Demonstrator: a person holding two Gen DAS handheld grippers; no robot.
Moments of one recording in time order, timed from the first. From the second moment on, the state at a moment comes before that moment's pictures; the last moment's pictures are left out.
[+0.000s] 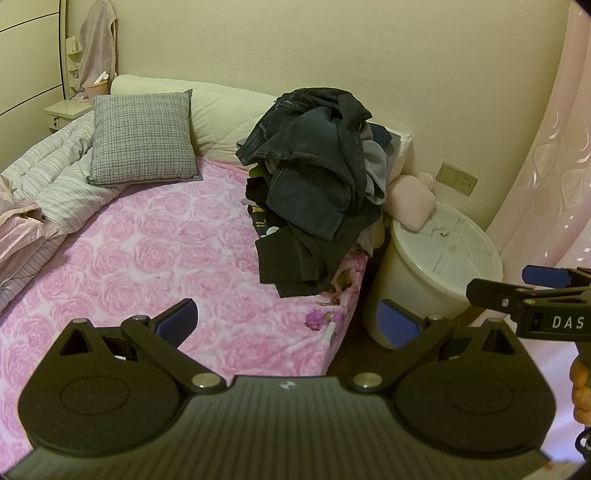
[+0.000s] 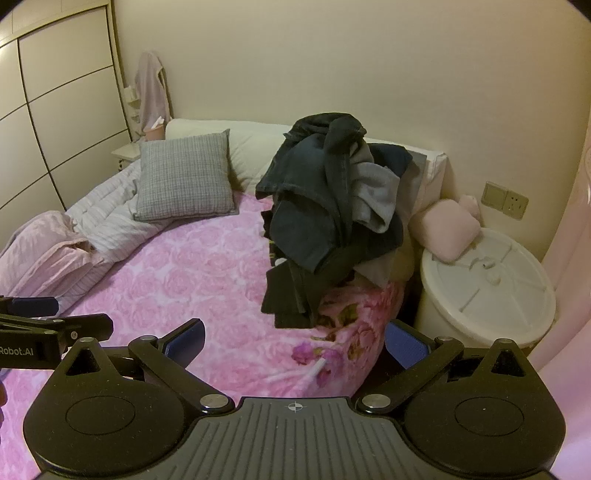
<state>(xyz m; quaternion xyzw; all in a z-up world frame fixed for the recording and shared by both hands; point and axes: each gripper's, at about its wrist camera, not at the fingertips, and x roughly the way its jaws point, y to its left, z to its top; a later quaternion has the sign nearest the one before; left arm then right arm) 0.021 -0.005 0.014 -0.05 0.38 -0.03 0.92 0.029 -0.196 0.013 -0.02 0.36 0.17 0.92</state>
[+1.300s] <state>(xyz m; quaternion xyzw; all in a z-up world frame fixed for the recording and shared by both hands) 0.060 0.035 0.005 -0.06 0.38 -0.04 0.92 0.048 -0.184 0.014 0.01 0.35 0.16 0.92</state>
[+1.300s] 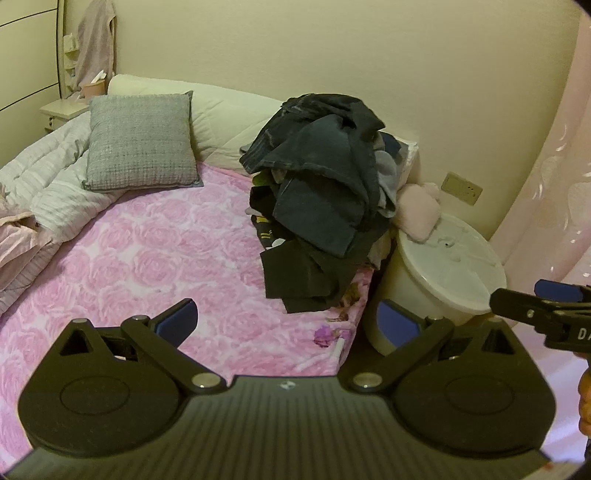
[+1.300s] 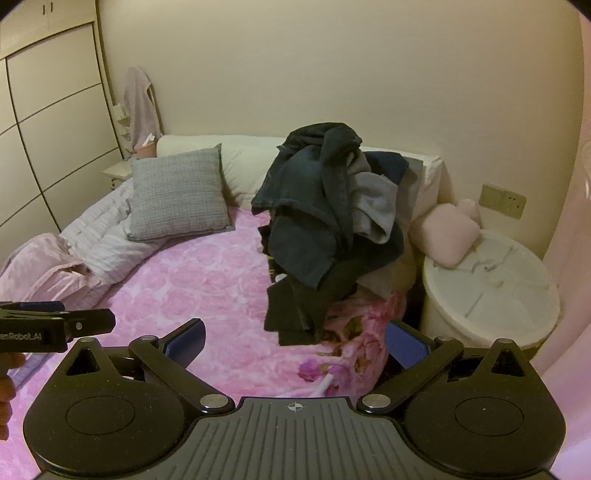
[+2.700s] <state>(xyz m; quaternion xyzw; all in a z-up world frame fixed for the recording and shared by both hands) 0.396 -0.007 -0.096 -0.21 0.45 0.00 0.87 0.410 -0.206 -0.065 -0.01 0.38 0.23 0.89</state>
